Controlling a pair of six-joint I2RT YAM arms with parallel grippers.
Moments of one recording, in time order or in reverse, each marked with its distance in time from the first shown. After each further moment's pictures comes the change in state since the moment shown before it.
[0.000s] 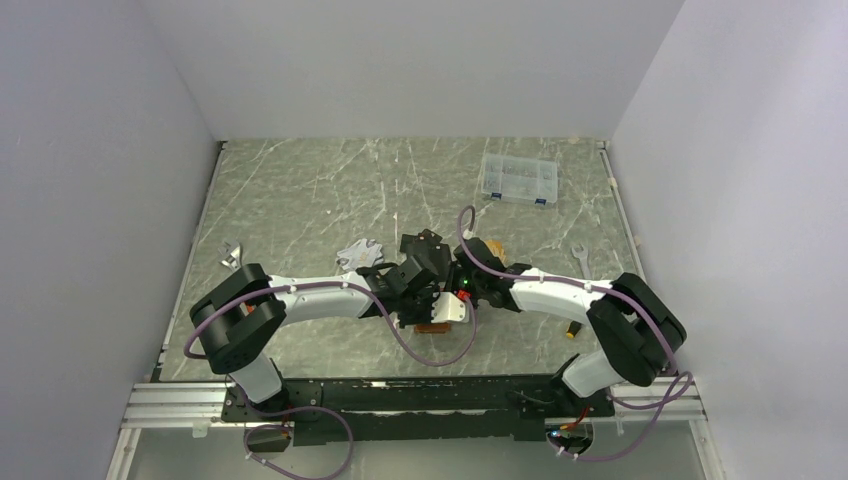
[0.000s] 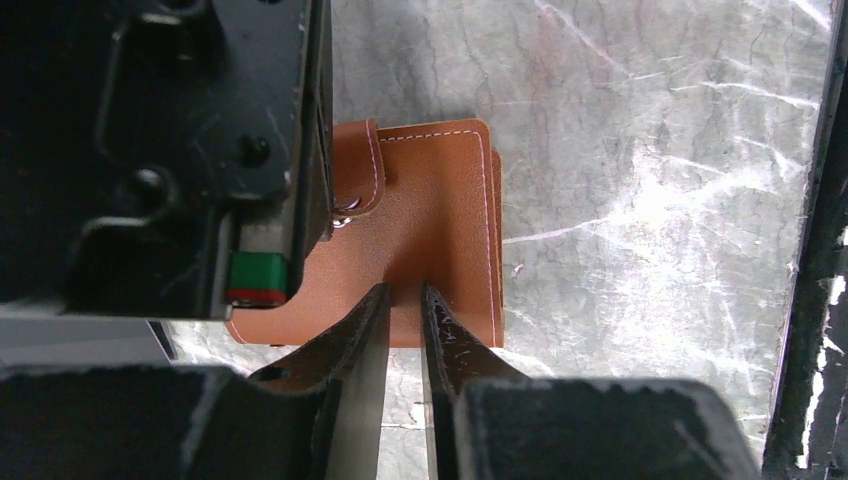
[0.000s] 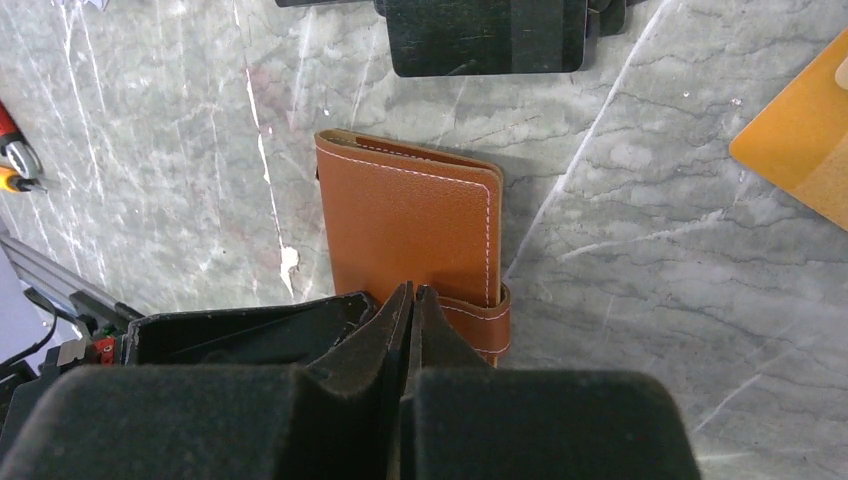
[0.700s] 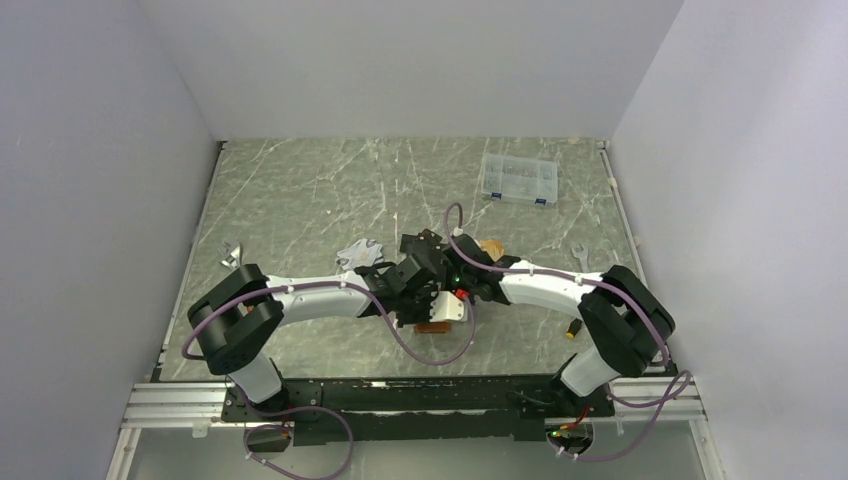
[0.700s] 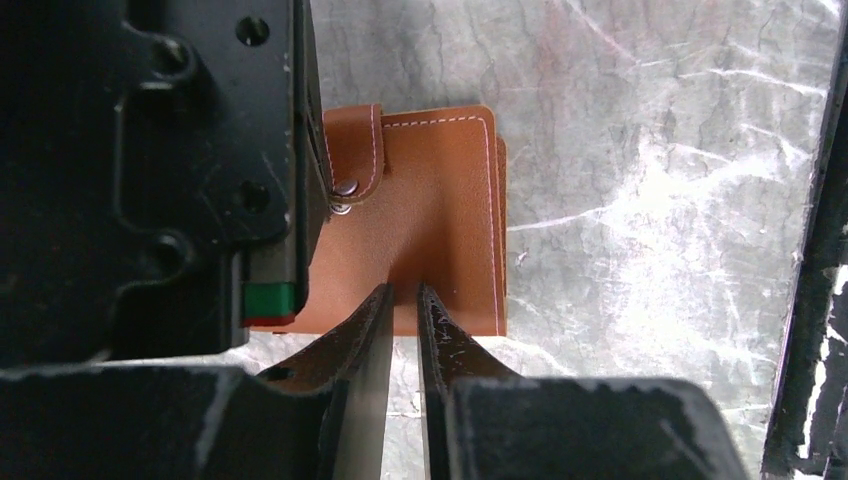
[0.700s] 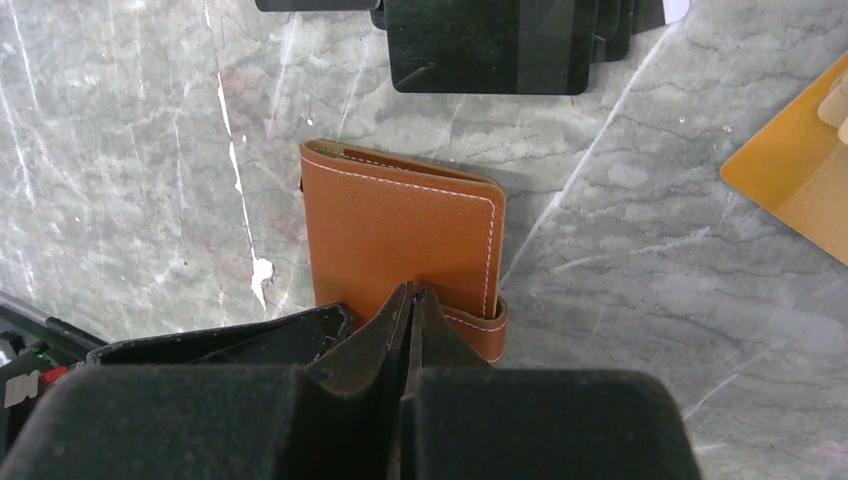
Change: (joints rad) left arm 0.000 -0.008 -0.002 -0.007 -0.001 0.000; right arm 0.032 0.056 0.090 -0.105 0.070 -0.056
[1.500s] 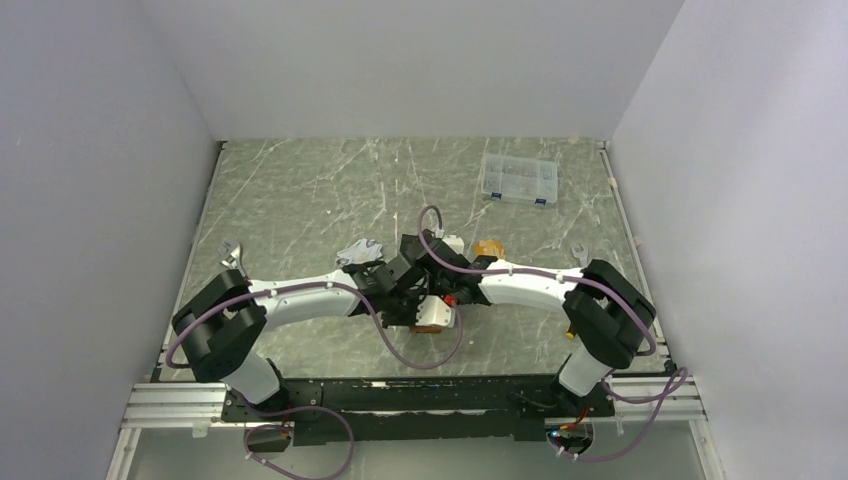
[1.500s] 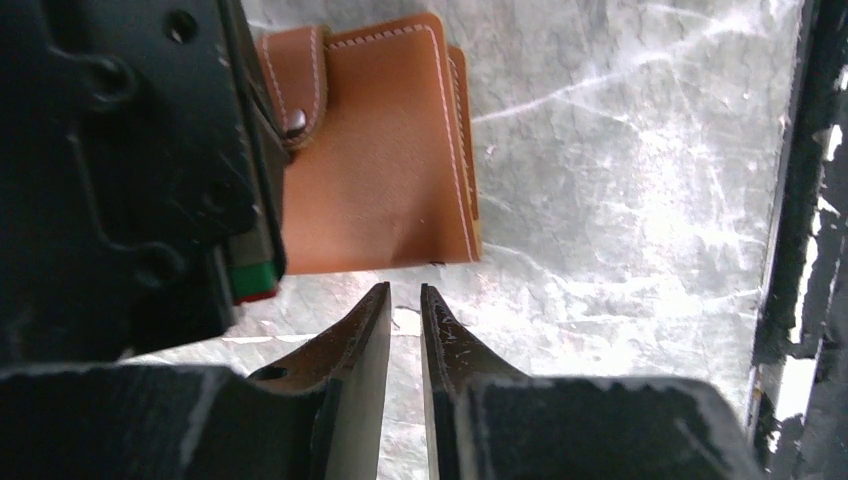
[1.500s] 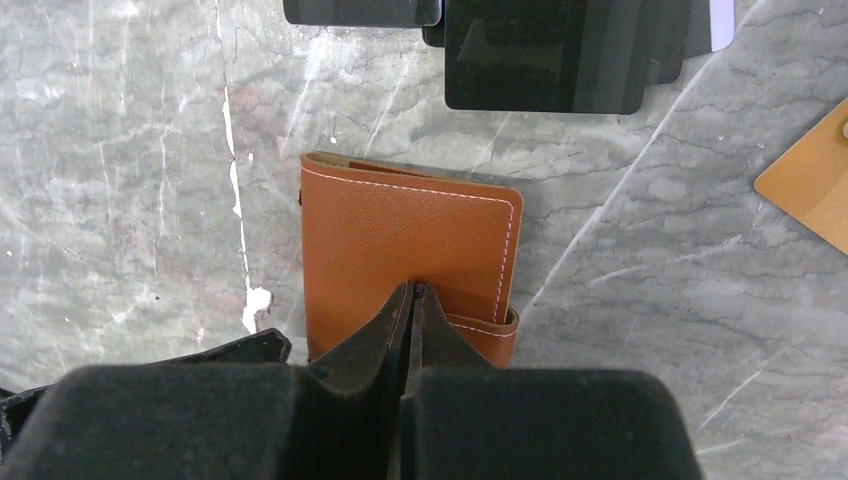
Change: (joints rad) left arm 0.037 -0.079 -0.021 -0.132 -0.003 0.097; right arm 0.126 0.111 0.130 -0.105 0.189 -0.004
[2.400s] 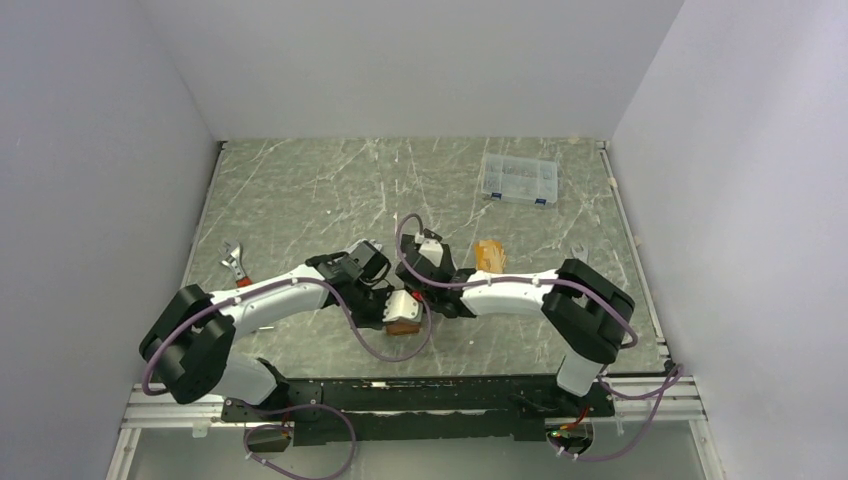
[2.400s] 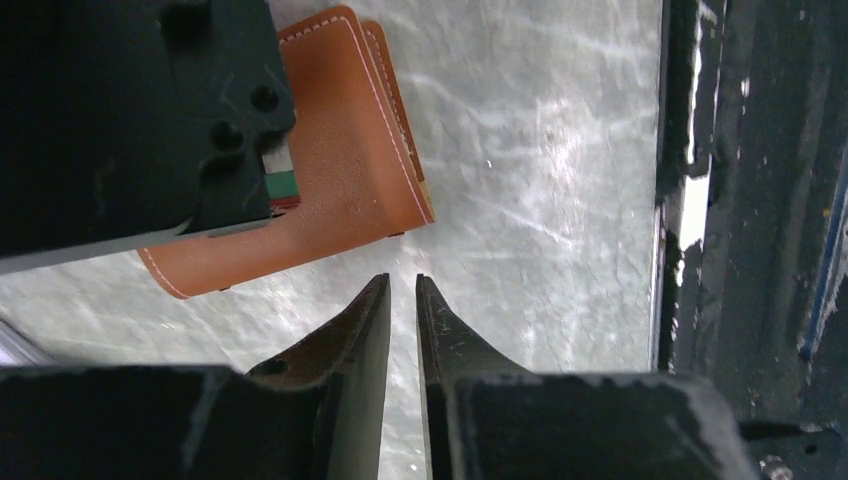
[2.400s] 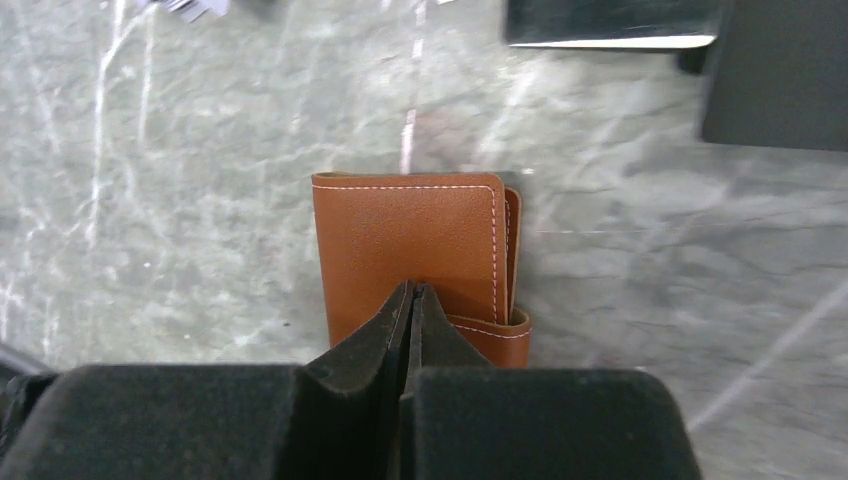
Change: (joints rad) left arm 0.203 -0.151 -0.071 -0.207 0.203 0.103; right arm 0.119 0.080 -0.006 0.187 0.083 0.106
